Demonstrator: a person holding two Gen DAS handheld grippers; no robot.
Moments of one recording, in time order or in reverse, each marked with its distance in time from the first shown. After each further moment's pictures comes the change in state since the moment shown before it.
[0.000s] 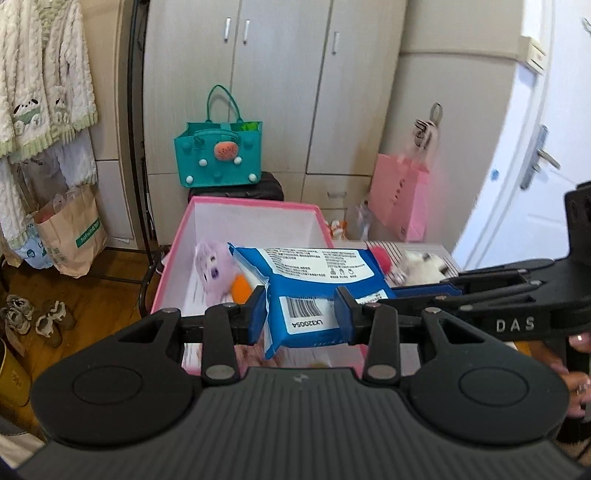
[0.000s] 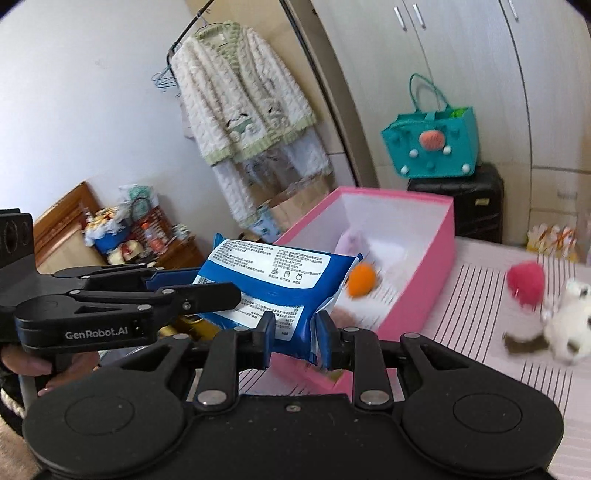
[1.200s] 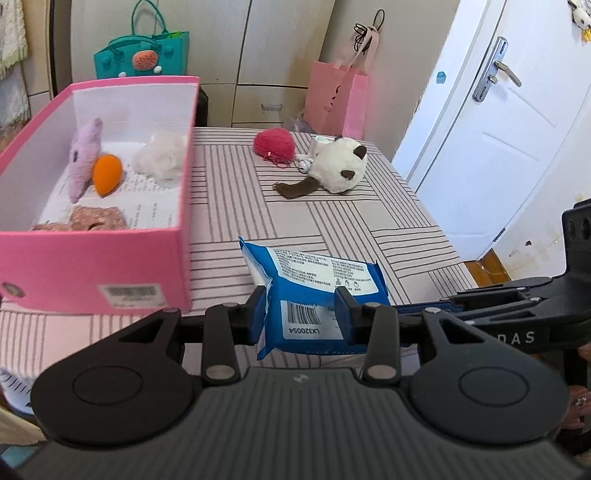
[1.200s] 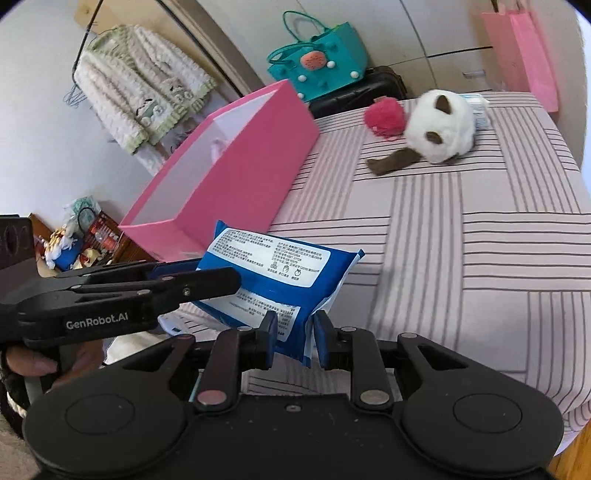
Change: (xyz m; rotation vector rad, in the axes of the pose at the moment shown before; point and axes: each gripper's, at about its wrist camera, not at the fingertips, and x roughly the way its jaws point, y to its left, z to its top) left arm 0.055 -0.108 -0.091 0.015 0.250 -0.165; right arm -0.064 -0.091 -0.141 0.309 0.130 -0.071
